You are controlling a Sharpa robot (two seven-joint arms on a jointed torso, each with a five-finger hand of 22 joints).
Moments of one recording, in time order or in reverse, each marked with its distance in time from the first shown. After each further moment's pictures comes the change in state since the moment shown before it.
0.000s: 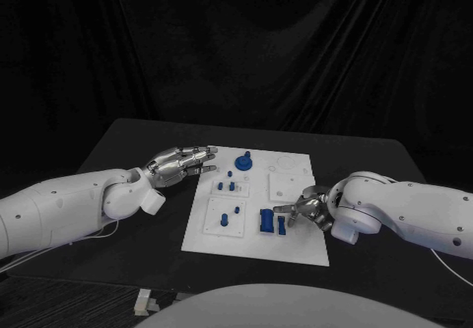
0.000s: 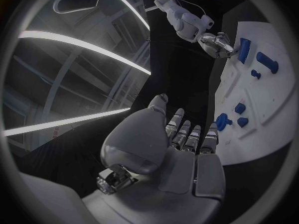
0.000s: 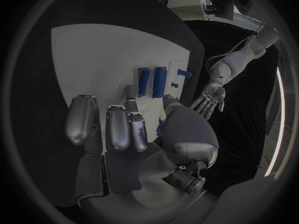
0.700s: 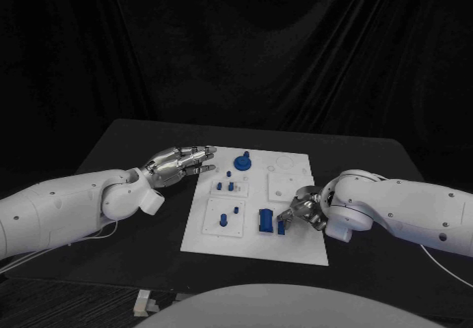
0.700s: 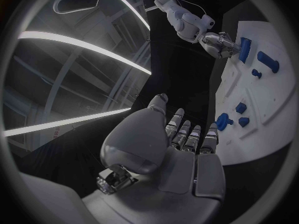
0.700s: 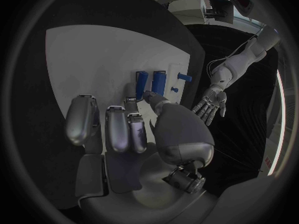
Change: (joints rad) left arm 0.001 0.002 0.000 -0.002 0.000 -0.003 0.006; left_hand -0.004 -0.004 -0.003 0.003 0.000 0.000 0.000 0.000 0.000 0.000 0.000 0.000 0.000 0.000 0.000 0.000 0.000 0.000 0.000 0.000 0.000 0.000; right arm -0.001 0.041 0.000 -0.033 0.000 0.039 -0.007; right_hand 0.141 0.090 0.199 -0.162 0.299 0.027 -0.013 0.005 0.013 0.000 0.000 0.000 0.000 0.000 0.000 0.004 0.001 0.000 0.000 0.000 0.004 0.000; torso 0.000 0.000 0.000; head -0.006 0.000
